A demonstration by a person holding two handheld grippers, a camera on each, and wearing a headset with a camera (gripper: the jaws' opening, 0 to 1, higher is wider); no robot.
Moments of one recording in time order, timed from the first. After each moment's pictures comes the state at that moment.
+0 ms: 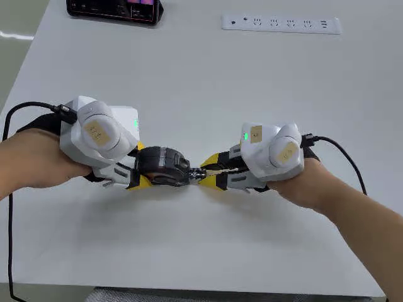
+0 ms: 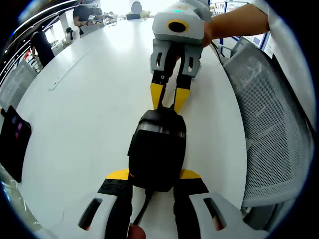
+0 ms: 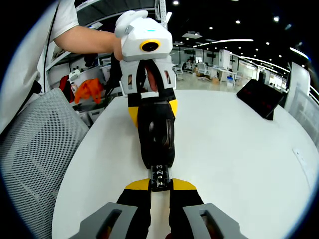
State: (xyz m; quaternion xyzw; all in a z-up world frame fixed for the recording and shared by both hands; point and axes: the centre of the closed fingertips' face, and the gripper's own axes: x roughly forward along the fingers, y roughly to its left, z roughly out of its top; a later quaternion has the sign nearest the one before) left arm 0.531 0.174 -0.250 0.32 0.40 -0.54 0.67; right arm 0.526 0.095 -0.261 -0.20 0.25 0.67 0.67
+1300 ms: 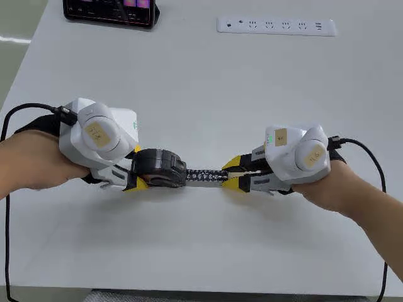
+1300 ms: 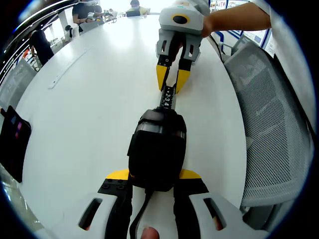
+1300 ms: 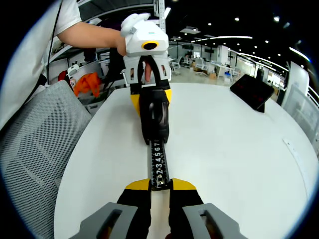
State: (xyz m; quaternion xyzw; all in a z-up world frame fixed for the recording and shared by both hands) left arm 0.531 0.173 -0.250 0.32 0.41 -0.53 0.67; right arm 0.527 0.049 -0.262 -0.23 0.26 0.65 0.67
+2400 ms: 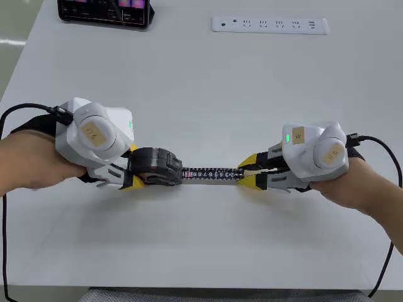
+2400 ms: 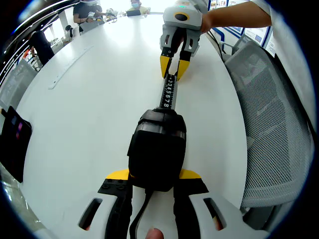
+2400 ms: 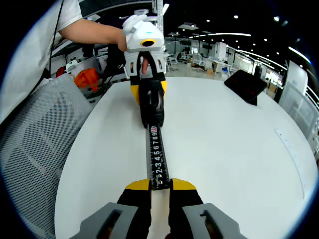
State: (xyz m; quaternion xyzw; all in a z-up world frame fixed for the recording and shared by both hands) left arm 0.530 0.173 -0.250 0.33 0.41 -0.53 0.67; right arm 0.529 0.012 -0.263 -0.25 0.27 0.64 0.68
